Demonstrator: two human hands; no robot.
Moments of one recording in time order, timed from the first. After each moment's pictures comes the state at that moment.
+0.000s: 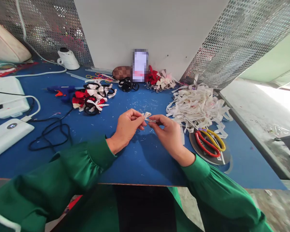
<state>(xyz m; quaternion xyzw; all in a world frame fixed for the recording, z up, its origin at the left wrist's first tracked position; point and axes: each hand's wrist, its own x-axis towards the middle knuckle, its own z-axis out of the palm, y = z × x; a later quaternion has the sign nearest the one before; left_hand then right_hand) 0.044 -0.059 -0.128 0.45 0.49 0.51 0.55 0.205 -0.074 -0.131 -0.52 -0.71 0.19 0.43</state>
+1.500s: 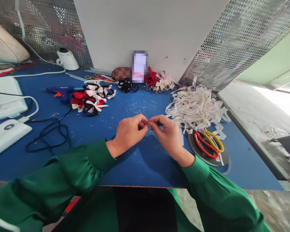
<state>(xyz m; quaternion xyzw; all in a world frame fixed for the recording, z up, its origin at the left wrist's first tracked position) 0.040 -0.067 -0.130 0.75 0.52 0.36 0.20 0.204 -0.075 -0.126 -0.48 -0.72 0.22 0.44</state>
